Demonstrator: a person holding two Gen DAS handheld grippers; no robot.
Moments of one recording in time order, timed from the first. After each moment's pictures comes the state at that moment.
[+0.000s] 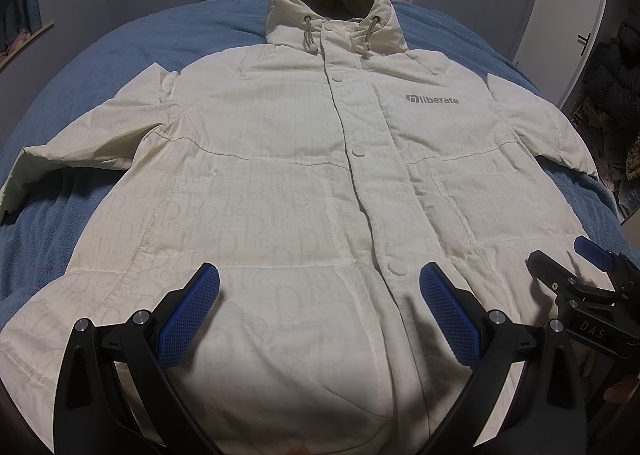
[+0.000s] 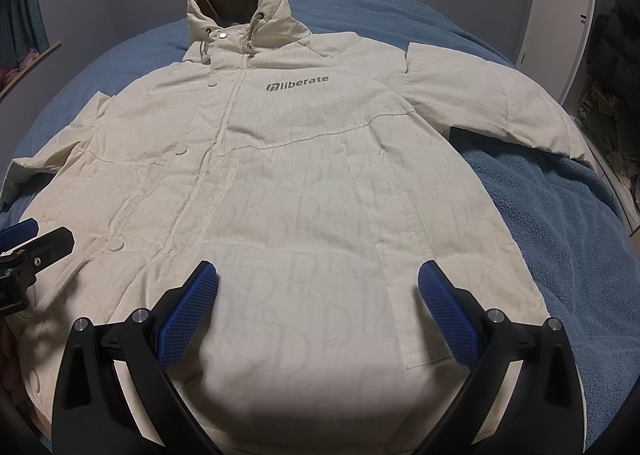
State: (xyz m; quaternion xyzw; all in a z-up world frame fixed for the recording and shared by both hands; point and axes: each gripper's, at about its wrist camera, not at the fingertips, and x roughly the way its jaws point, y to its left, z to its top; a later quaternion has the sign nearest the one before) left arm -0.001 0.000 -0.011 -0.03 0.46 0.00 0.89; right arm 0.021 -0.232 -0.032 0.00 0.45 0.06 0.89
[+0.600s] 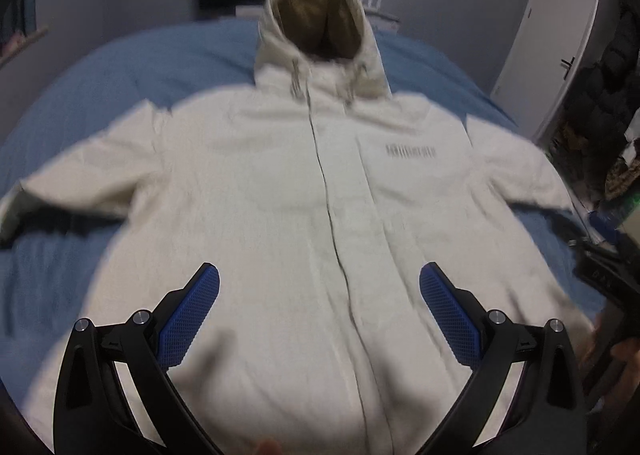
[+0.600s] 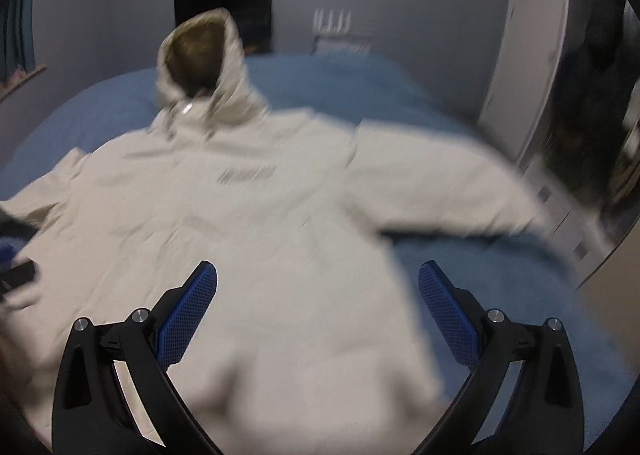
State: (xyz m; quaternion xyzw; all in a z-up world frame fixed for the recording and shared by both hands) left arm 0.019 0.010 0.045 -0.05 0.41 -0.02 0.91; right arm 0.047 -0.278 0.050 -0.05 0.33 -0.02 0.94
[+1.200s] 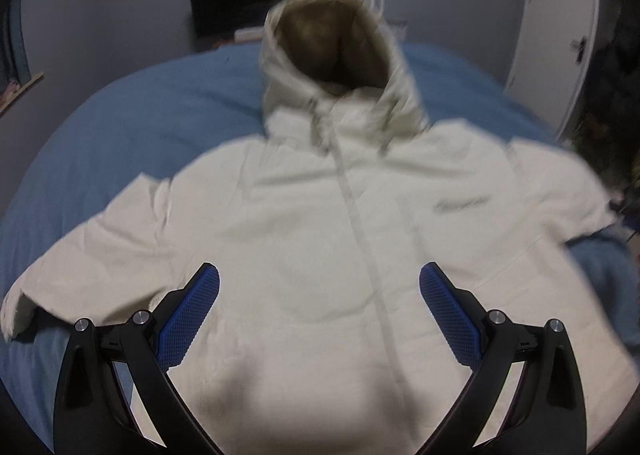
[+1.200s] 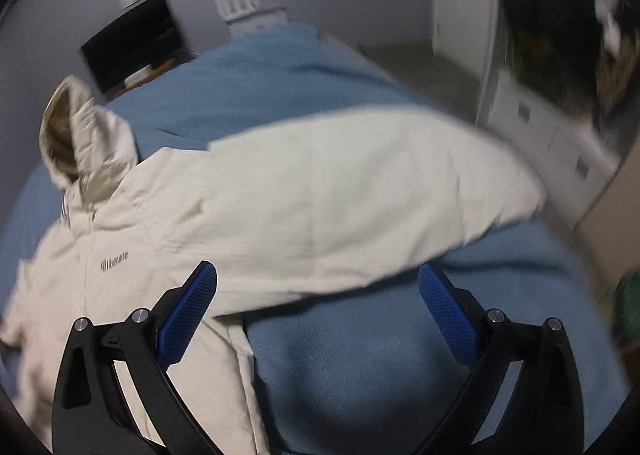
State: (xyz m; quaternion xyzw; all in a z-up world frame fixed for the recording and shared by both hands) left arm 0.119 0.028 0.029 0.02 0.41 0.00 0.91; right arm 0.159 -0.477 -0.013 0.18 0.44 -0.07 0.87
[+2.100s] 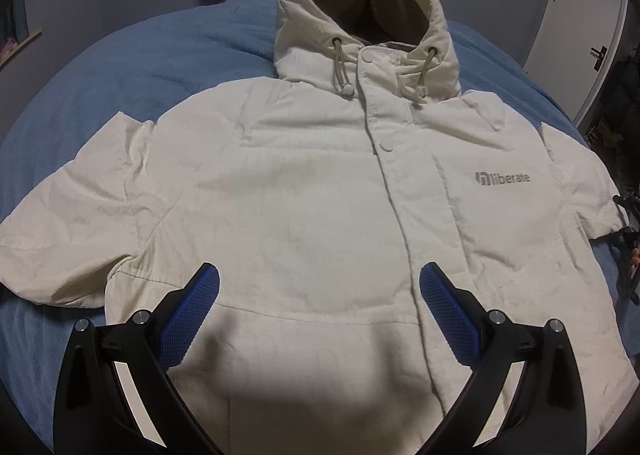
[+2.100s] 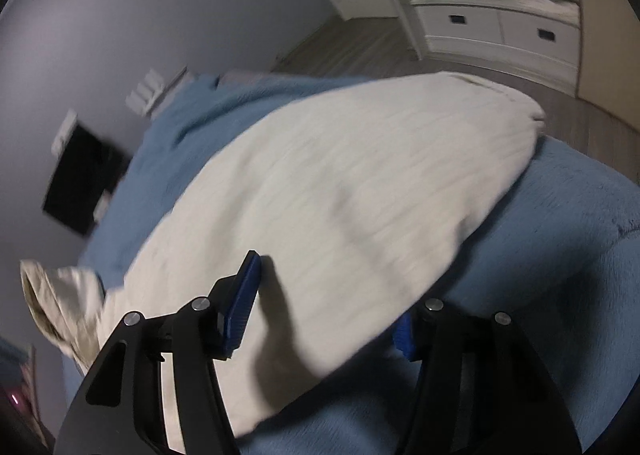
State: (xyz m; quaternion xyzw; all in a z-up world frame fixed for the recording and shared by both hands) left arm 0.147 0.051 -0.022 -0.03 0.46 0.00 0.89; right arm 0.199 -0.596 -0.083 0.39 0.34 -0.15 0.84
